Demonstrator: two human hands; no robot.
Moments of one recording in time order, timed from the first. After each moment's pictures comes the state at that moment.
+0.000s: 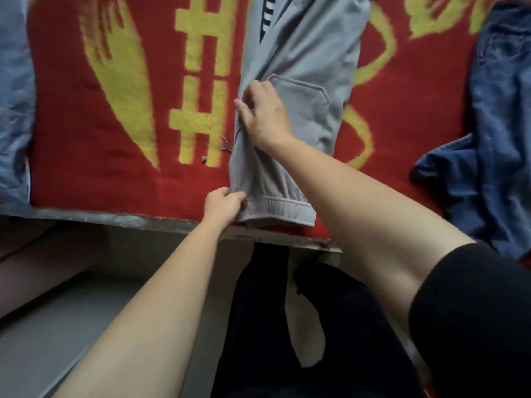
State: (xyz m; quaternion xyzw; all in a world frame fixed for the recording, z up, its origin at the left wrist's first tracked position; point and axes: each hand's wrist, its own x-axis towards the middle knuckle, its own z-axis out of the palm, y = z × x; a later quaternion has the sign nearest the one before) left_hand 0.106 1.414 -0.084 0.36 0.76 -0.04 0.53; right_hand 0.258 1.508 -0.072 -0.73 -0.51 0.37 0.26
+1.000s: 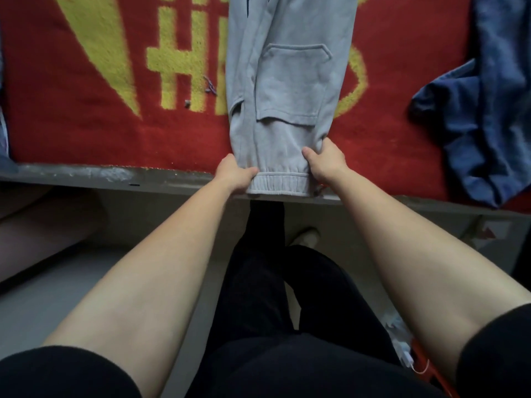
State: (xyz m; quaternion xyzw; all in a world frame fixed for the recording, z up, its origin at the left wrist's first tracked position) left_hand 0.117 1.359 -0.100 0.47 0.70 -0.14 0.51; right_hand 0.316 1.296 -0.112 -0.83 -0.24 0.50 0.06
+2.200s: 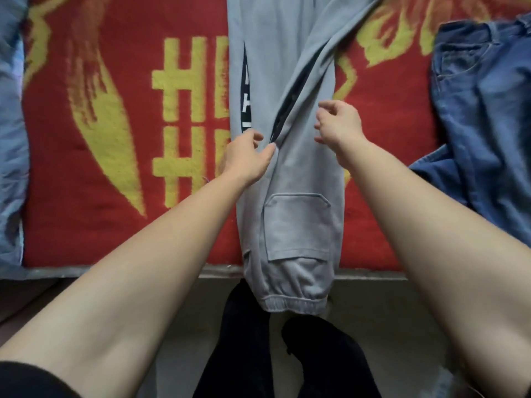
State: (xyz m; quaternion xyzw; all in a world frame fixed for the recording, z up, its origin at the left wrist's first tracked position) left_hand 0.234 1.519 -0.066 0.68 0.62 -0.02 0.40; right_hand 0.416 1.483 -0.078 -0.82 -0.17 0.43 0.35
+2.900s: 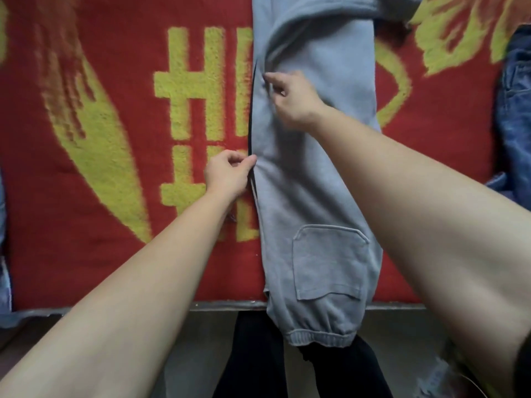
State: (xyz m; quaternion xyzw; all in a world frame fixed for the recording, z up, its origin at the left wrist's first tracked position) left_hand 0.173 1.599 -0.151 0.53 0.71 0.04 0.46; right_hand 0.357 1.646 -0.138 -0.75 -0.50 0.41 0.13
